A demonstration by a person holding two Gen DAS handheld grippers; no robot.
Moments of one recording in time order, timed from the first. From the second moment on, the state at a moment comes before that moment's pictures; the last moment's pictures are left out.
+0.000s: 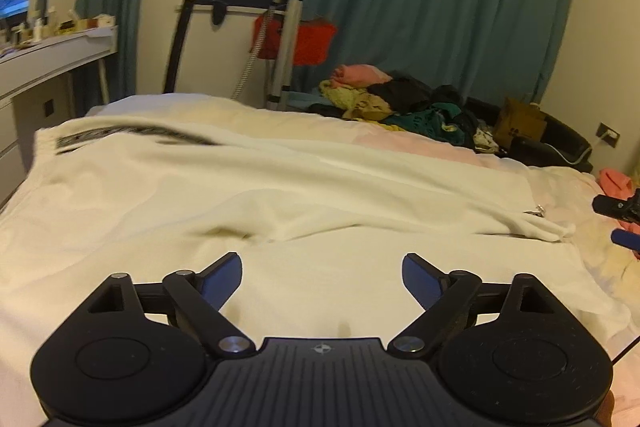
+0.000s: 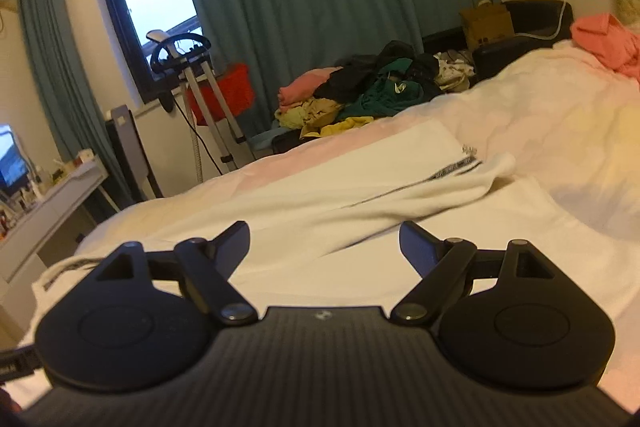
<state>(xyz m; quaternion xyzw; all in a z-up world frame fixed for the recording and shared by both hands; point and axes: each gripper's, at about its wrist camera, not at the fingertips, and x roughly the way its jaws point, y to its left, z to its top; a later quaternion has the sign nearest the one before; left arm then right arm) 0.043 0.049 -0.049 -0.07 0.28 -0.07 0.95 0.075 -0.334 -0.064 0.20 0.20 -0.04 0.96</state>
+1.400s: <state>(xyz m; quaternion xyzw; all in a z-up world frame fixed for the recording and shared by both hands) 0.015 0.316 -0.117 -0.56 0.39 0.12 0.72 0.021 -0.461 -0.135 0.52 0.21 -0.19 0.81</state>
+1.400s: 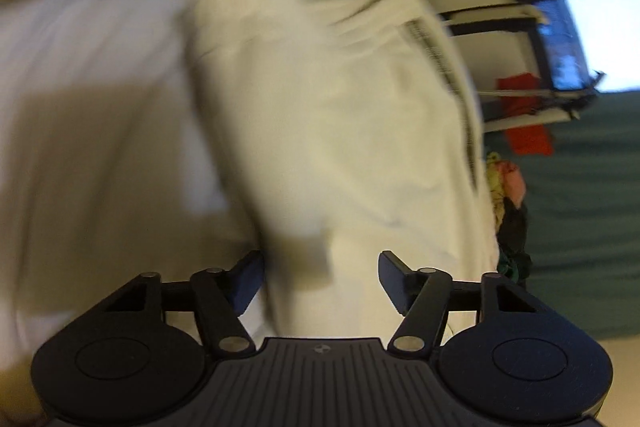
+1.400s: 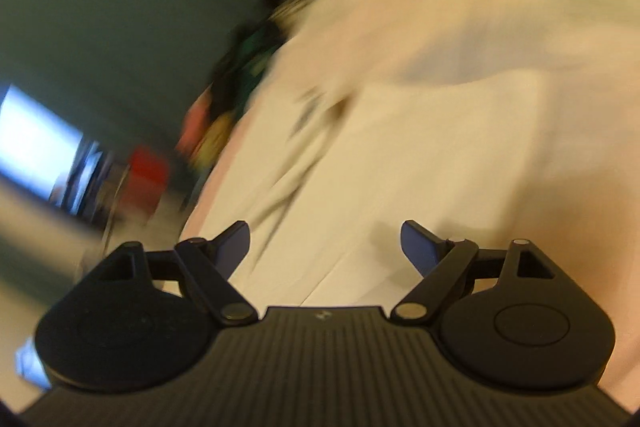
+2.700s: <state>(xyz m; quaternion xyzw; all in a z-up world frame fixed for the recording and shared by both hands) -0.016 0.360 -0.136 -0.61 0.34 0.18 0.69 0.026 -0.530 -0.208 0.58 0.24 -0.29 0.72</state>
